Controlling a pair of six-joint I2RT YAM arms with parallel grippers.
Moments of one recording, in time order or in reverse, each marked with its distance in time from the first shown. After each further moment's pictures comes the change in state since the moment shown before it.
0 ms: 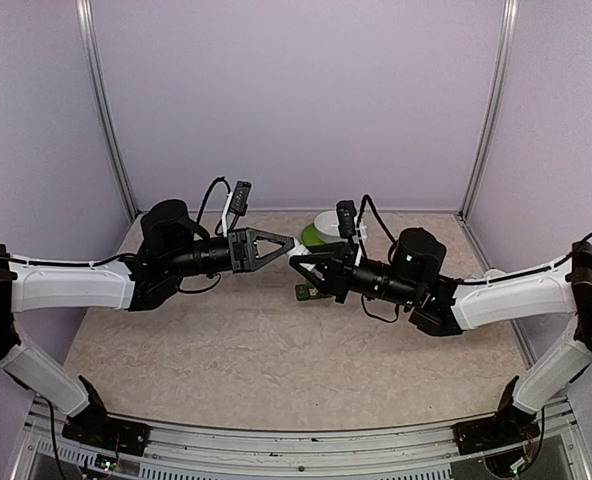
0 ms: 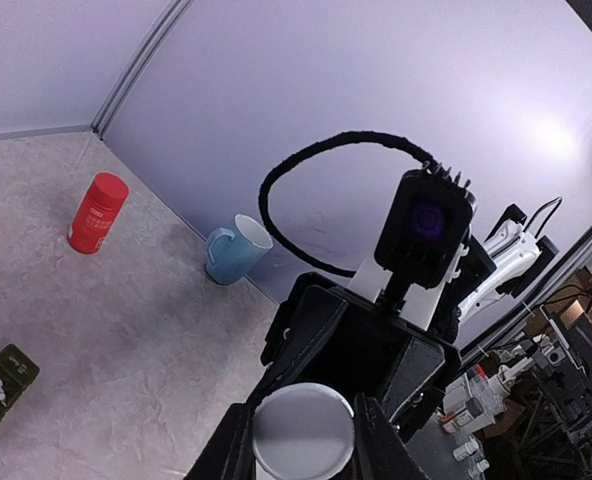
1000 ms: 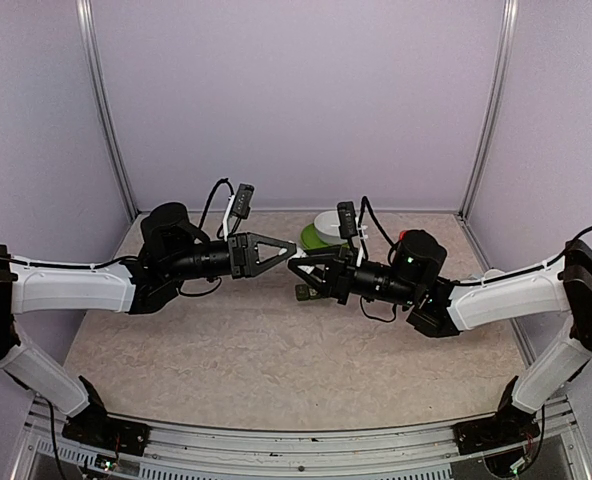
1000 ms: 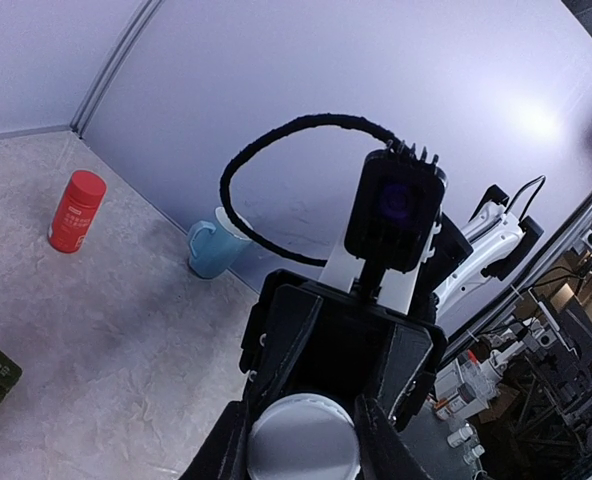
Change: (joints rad) left arm -0.014 -0.001 -0.015 0.032 0.032 0.011; right arm -0.015 0.034 -0.012 0.100 -0.107 0.121
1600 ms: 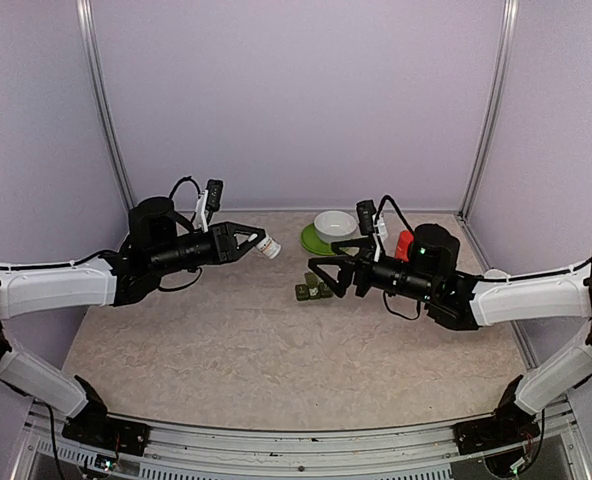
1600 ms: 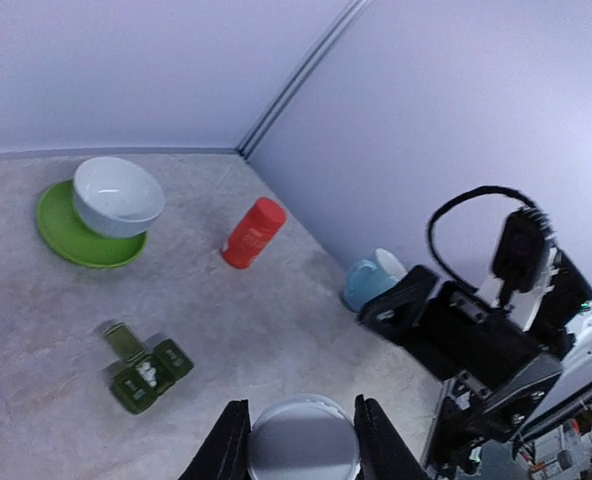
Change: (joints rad) left arm 0.119 -0.089 -0.016 -0.212 -0.226 0.094; right arm -0.079 -0.111 -0.048 -0.238 0.126 -0.135
